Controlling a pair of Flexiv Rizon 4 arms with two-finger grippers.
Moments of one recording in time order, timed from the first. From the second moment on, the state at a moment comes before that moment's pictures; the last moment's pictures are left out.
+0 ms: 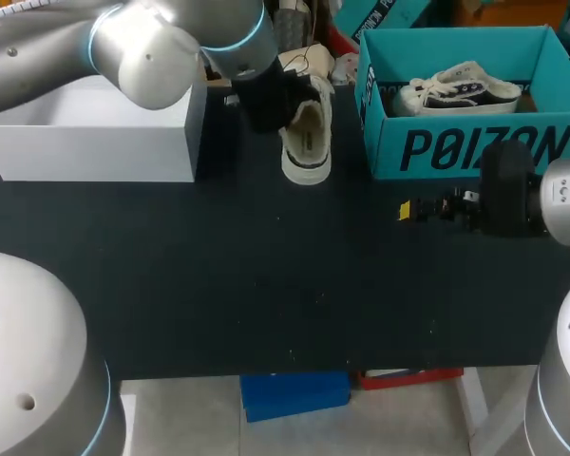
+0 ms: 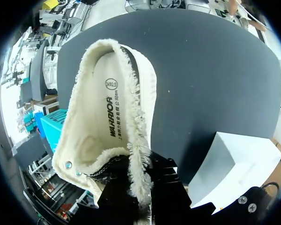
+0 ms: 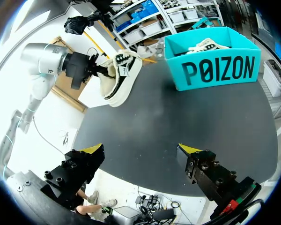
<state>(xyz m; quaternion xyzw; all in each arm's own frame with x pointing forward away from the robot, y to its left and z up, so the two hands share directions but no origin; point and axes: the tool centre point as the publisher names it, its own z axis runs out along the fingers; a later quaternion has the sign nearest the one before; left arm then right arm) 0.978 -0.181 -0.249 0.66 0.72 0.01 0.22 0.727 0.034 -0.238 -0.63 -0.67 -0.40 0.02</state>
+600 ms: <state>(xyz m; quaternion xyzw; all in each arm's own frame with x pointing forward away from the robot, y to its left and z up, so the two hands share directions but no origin) 1.008 -0.172 -0.217 0.51 0.83 -0.01 0.24 0.727 0.034 -0.238 -0.63 -0.67 -0.40 0.02</state>
